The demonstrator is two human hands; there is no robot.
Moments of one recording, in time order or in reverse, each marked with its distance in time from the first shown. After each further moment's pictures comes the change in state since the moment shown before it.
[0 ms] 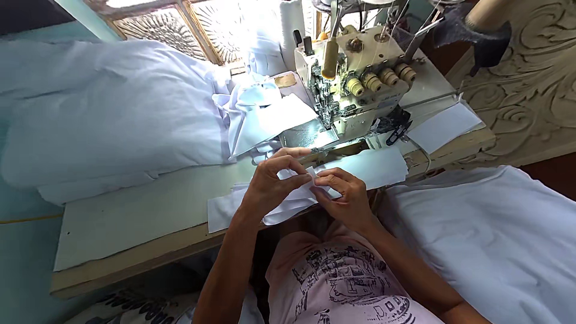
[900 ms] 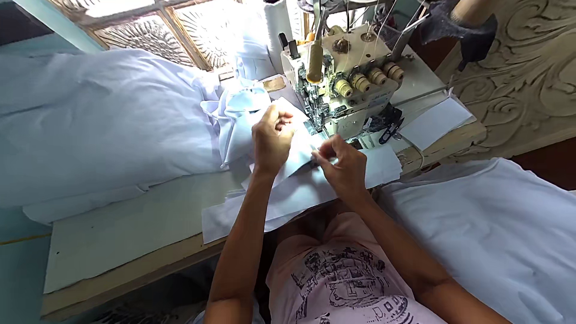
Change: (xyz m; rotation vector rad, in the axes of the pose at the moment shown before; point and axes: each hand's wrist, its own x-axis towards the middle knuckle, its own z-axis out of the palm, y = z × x) left_hand 0.085 -0.028 0.014 0.351 0.365 0.060; right_hand 0.043 0.009 -0.011 -0.324 0.049 0.118
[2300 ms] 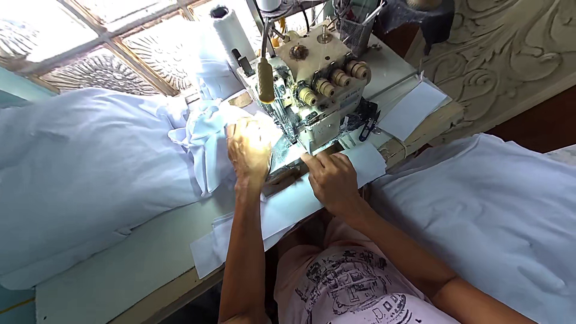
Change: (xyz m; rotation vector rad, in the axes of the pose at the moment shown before) left_hand 0.023 -0.043 0.027 0.596 -0.076 0.044; right_hand -0.011 0.016 0.003 -0.454 -0.024 -0.071
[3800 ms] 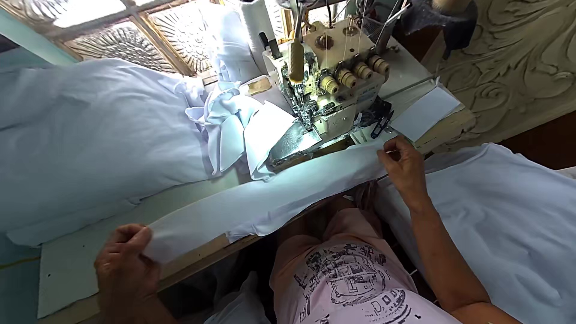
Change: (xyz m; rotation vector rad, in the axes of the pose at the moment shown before) left_hand -0.205 -0.139 -0.173 -0.943 0.133 -0.659; right_hand -0.033 0.090 -0.055 0.426 -0.127 0.547
